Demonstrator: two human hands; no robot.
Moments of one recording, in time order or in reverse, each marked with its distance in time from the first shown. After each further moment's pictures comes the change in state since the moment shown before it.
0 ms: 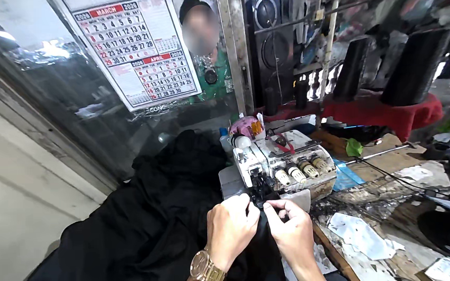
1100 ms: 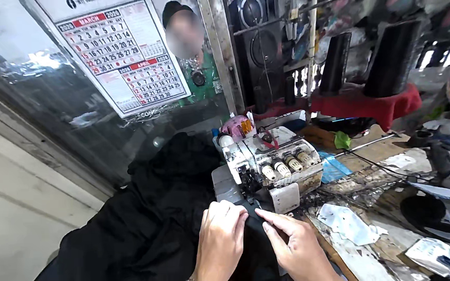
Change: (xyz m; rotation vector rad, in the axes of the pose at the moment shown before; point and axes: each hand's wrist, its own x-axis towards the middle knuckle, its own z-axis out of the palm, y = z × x) left_hand -0.033 -0.003 -0.011 -0.086 0.096 0.195; right_hand -0.020 0.008 -0.051 -0.092 -0.383 -0.287
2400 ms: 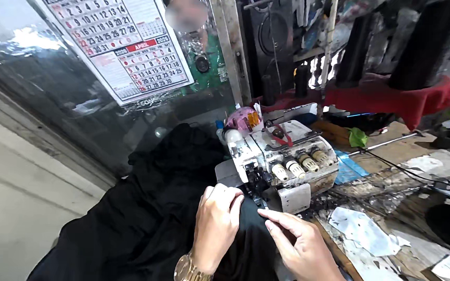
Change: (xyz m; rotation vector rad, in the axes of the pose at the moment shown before) left_hand 0.029 -0.025 0.007 -0.043 -0.028 -0.138; right_hand 0.010 0.003 0.007 0.138 -0.014 0.019
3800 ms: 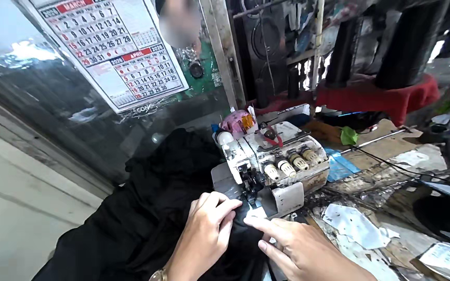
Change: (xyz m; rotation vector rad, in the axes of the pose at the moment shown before) left_hand -0.009 -0.011 -0.030 0.006 -0.189 0.207; right_hand 0.008 -0.017 -0.033 -0.346 -0.448 -0.156
